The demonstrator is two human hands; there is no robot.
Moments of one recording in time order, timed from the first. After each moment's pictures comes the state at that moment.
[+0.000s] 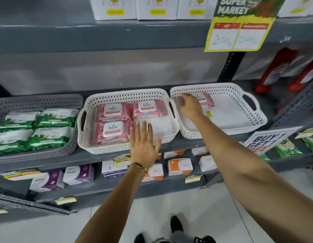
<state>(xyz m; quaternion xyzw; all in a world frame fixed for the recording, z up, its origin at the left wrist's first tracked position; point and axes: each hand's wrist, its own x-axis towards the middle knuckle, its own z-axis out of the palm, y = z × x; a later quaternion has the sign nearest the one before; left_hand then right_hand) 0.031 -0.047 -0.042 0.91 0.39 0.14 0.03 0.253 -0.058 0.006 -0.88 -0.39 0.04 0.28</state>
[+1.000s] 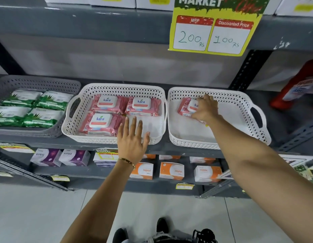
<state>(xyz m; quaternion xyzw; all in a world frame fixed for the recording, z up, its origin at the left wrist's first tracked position) 0.070 -0.061 -0.046 0.87 0.47 0.15 0.03 0.361 -0.071 -0.016 -0.89 -0.45 0.04 0.06</state>
